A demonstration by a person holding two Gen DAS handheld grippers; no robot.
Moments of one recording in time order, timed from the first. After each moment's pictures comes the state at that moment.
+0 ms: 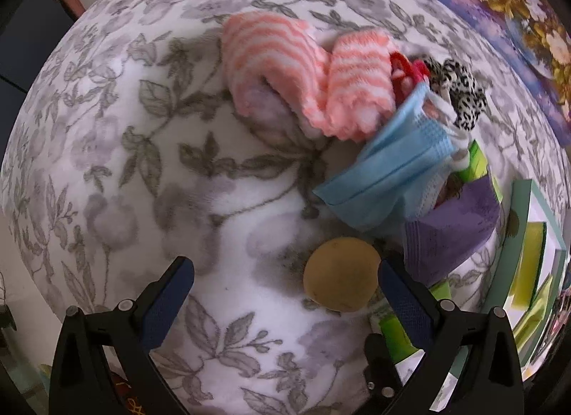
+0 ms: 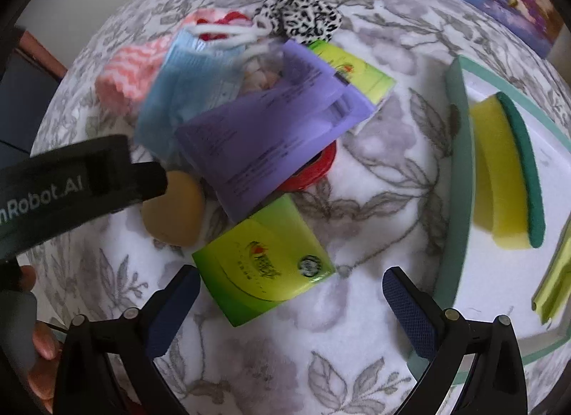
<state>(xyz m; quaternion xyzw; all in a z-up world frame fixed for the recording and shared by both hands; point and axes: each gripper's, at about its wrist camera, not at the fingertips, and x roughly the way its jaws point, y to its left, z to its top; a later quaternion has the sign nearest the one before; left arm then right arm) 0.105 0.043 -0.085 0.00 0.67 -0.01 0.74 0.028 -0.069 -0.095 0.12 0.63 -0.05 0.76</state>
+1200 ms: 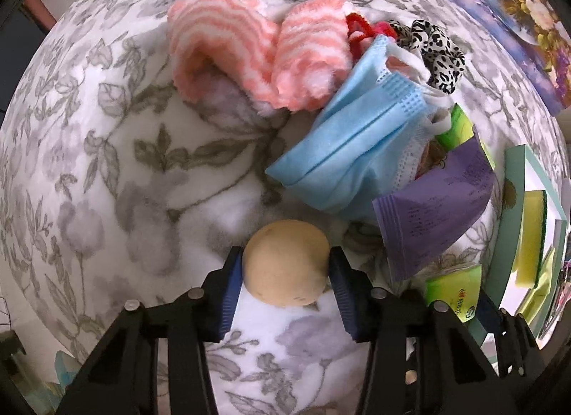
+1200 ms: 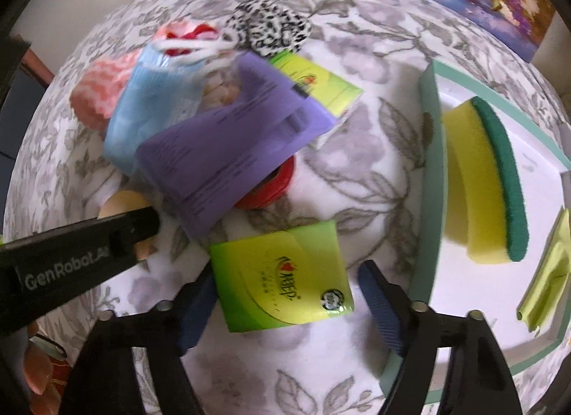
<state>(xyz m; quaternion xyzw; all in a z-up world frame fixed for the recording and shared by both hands) 0.101 -0.015 -0.114 0.02 0.68 -0.06 0.73 0.046 -0.087 -0.104 0.10 0.62 -0.09 0.78</state>
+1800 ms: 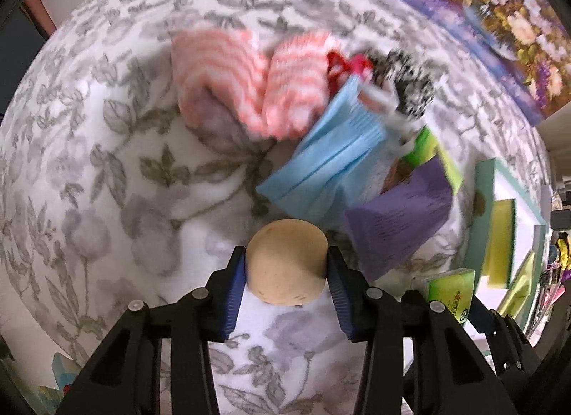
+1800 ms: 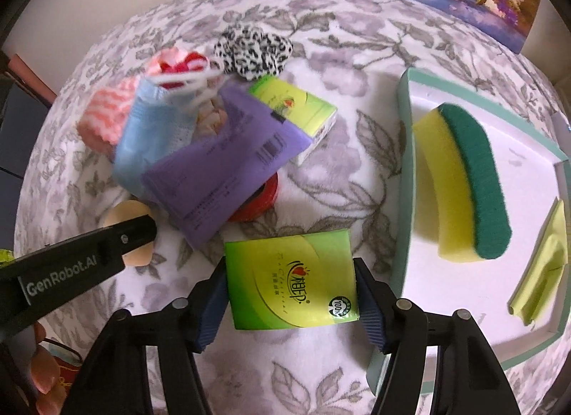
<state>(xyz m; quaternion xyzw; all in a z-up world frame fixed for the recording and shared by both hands) 0.100 0.019 -0.062 -0.01 0.66 -0.09 0.75 0.031 -0.106 -0.070 0.13 0.60 -0.09 0.78</state>
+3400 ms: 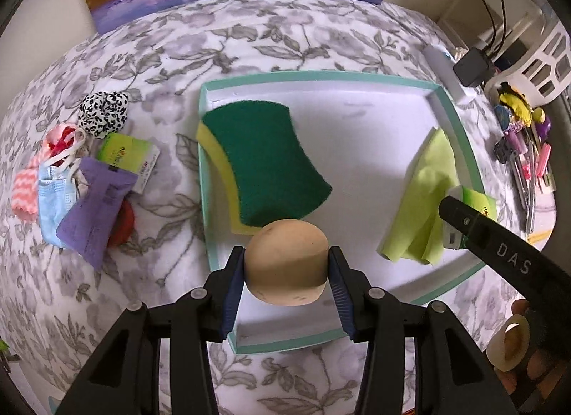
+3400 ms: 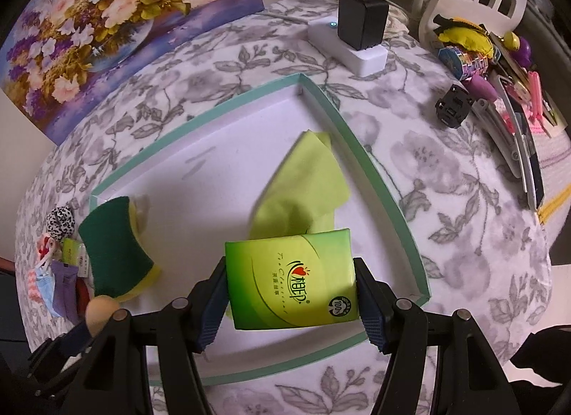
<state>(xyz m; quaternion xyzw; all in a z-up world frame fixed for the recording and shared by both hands) -0.022 -0.198 -0.037 0.16 0.60 -0.27 0.73 -0.123 -0.343 -0.038 0.30 0.52 -0.31 0.74</state>
